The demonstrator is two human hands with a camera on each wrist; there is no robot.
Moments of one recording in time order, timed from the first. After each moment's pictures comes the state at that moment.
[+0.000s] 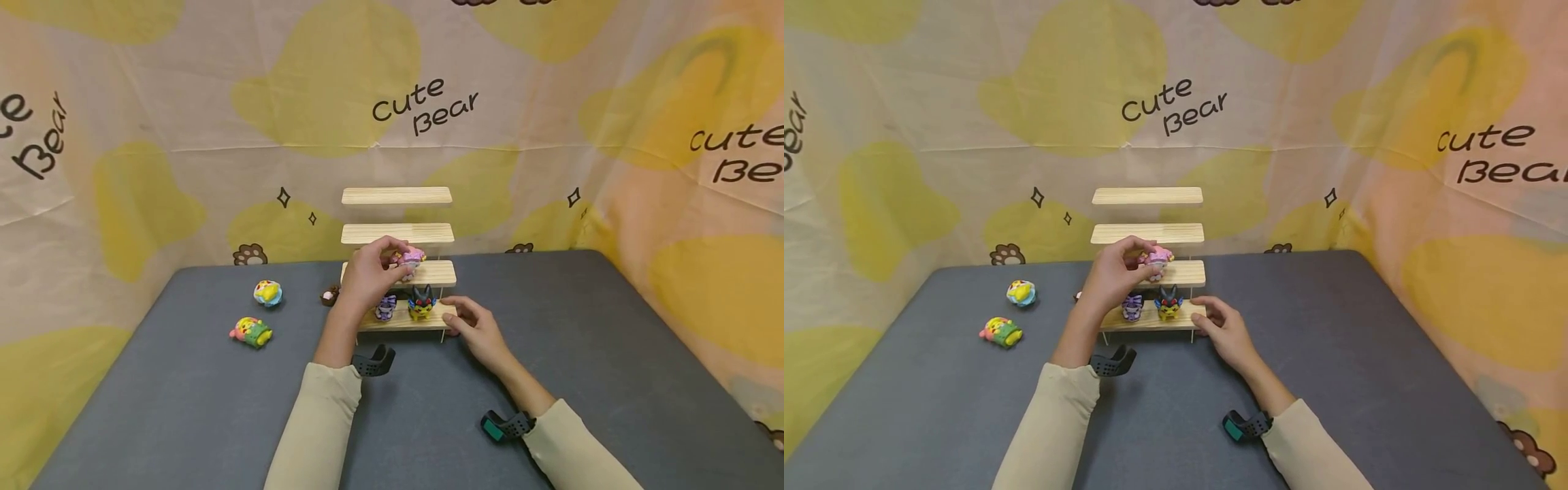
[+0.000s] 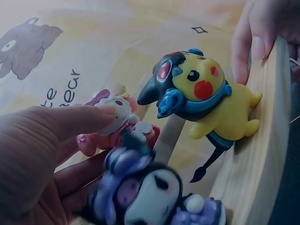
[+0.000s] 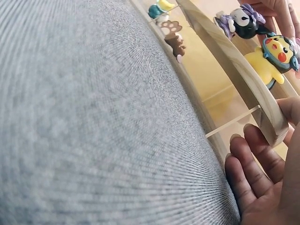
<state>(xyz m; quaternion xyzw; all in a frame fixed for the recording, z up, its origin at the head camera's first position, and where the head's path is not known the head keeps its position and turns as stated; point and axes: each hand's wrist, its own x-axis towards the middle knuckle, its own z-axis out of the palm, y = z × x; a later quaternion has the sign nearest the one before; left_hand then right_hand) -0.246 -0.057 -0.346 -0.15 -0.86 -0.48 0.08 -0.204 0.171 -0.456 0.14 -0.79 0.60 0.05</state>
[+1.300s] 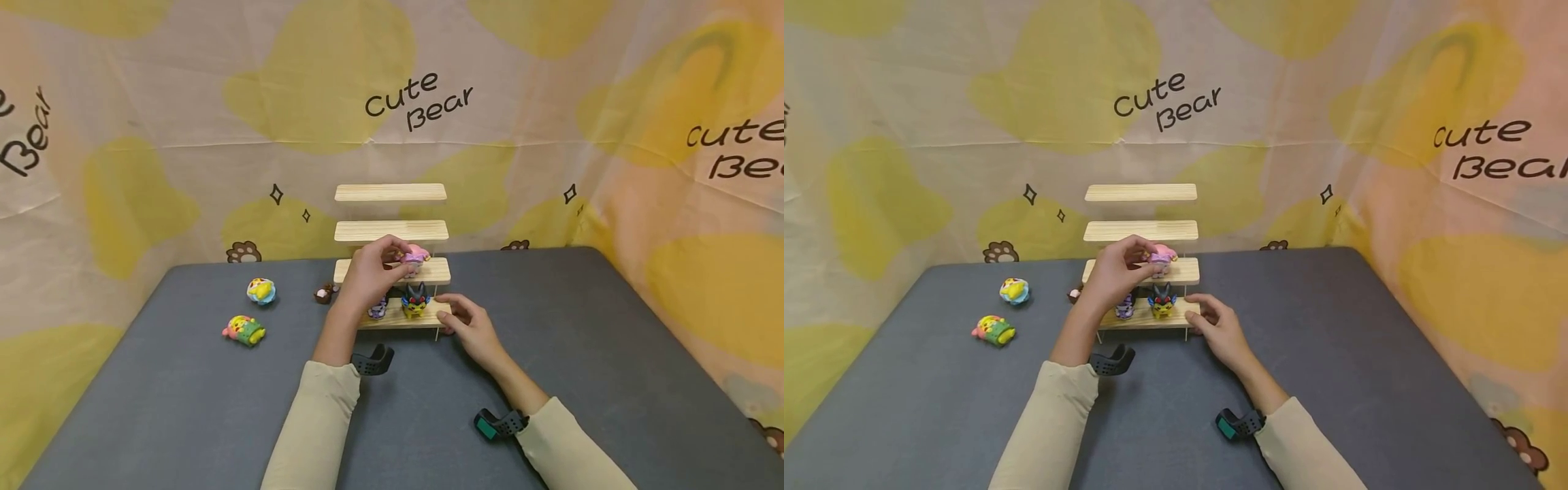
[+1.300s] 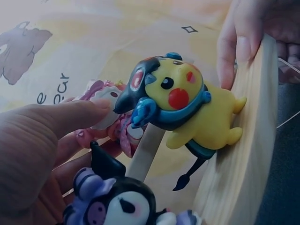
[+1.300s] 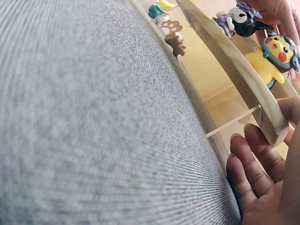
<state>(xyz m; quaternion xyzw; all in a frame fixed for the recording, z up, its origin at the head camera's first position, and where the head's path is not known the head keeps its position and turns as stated) -0.247 -0.047 -0.350 -0.19 -0.84 -0.50 0.06 -0.205 0.173 -0.457 0.14 -0.78 0.60 0.05</state>
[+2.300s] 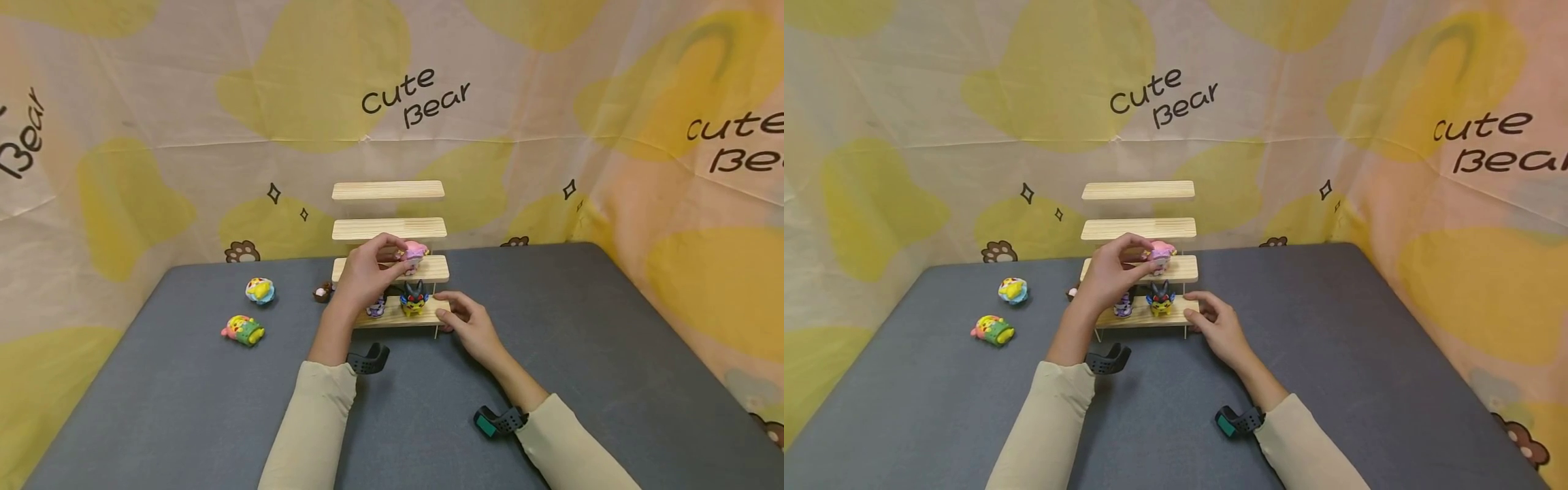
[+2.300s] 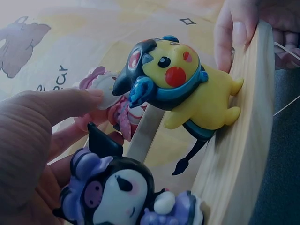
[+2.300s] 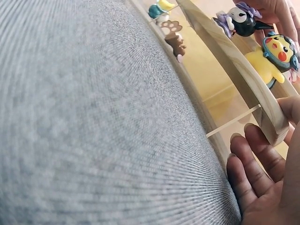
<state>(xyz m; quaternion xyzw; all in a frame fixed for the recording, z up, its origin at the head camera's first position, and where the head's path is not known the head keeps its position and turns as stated) -0.250 -0.050 -0.355 -0.19 -0.84 -0.49 0.07 -0.205 0.173 -0.456 0.13 -0.79 0.60 0.04</state>
